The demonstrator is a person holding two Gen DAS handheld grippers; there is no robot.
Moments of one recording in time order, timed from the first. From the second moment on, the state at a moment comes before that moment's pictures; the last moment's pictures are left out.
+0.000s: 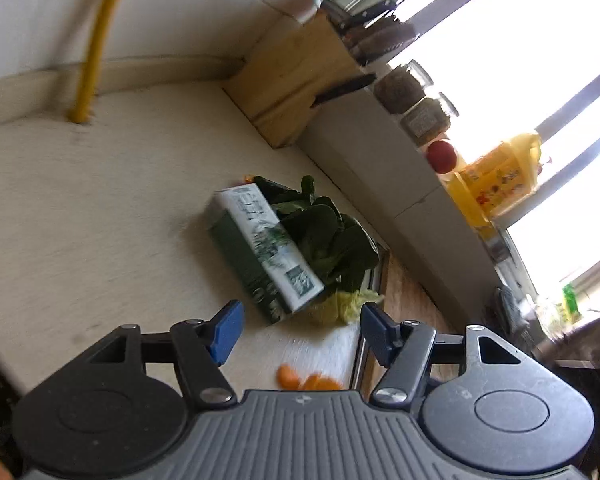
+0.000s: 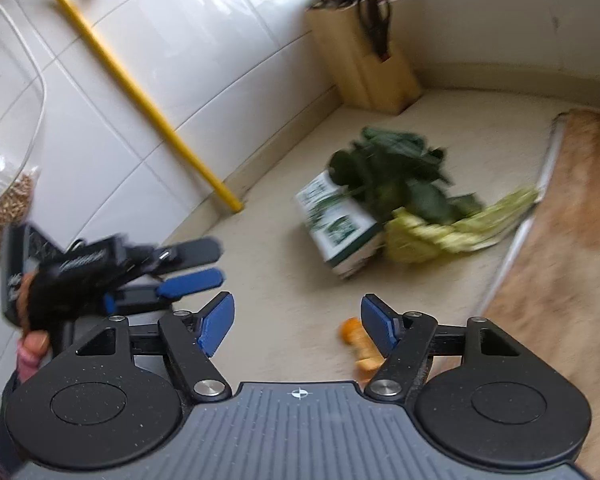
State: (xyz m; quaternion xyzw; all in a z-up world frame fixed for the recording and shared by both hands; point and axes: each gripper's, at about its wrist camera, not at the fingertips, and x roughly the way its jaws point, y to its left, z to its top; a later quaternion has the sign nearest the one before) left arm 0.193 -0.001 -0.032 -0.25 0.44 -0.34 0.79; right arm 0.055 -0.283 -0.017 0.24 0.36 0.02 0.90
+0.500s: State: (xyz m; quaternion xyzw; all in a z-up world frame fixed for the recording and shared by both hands) left arm 0.236 -0.107 -0.044 -0.19 0.44 -0.28 0.83; right arm 0.048 -0.372 -0.031 0.24 0.35 0.02 0.90
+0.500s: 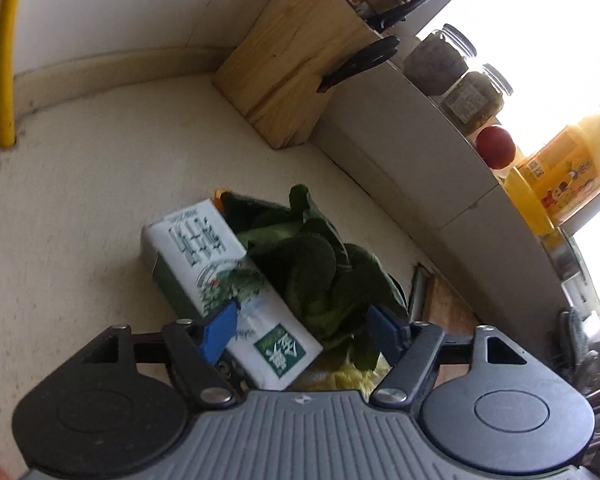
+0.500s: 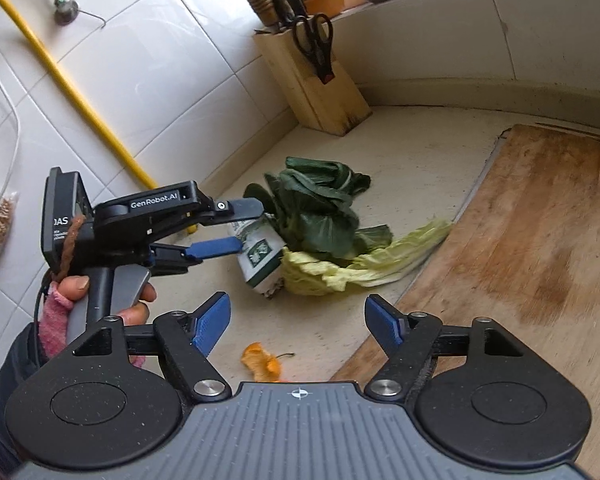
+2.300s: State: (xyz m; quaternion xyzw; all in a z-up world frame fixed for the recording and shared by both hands) left arm 0.256 -0.086 -0.076 0.08 0.48 -0.22 0.85; right arm 0.171 -0.343 -0.081 -0.03 0.48 0.04 0.88
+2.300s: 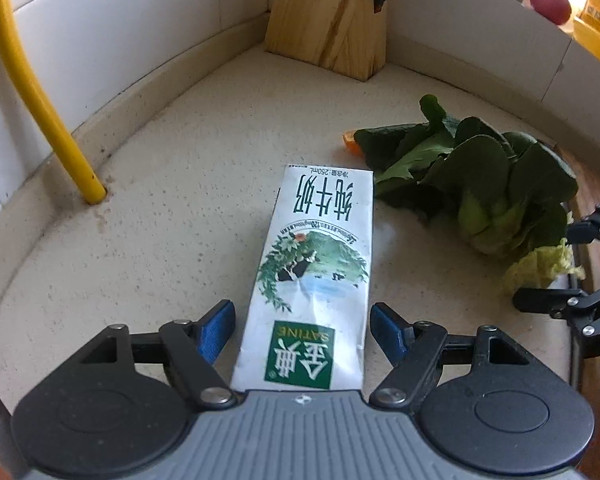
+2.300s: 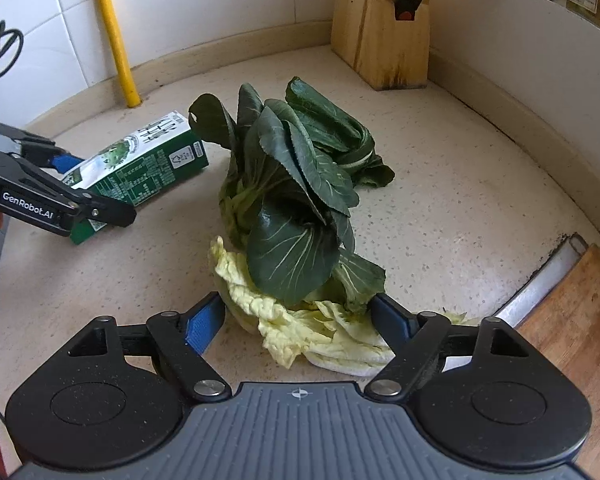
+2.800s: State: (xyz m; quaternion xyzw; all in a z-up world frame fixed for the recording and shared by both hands) left arm 0.262 -0.095 -0.079 0.10 0.47 -0.22 0.85; right arm 0.170 -0.349 -0.077 -0.06 0.48 0.04 0.88
